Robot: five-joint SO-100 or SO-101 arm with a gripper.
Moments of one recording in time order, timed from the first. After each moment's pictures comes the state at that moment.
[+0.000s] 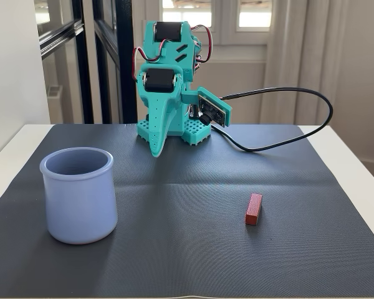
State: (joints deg) arm 5.1 194.2 177.9 58.1 1.4
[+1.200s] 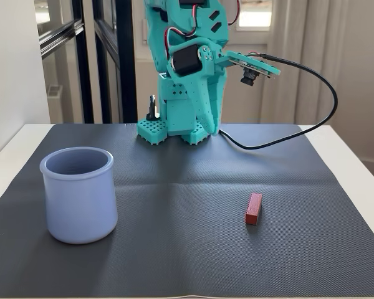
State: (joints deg) arm -18.5 147.1 145.6 58.4 58.0
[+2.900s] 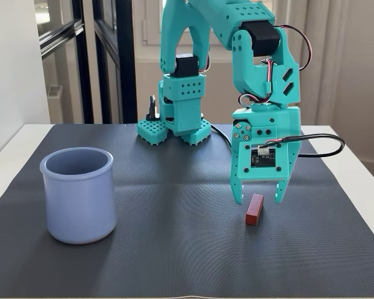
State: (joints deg) arm -27.9 83.1 108.6 49.3 132.2
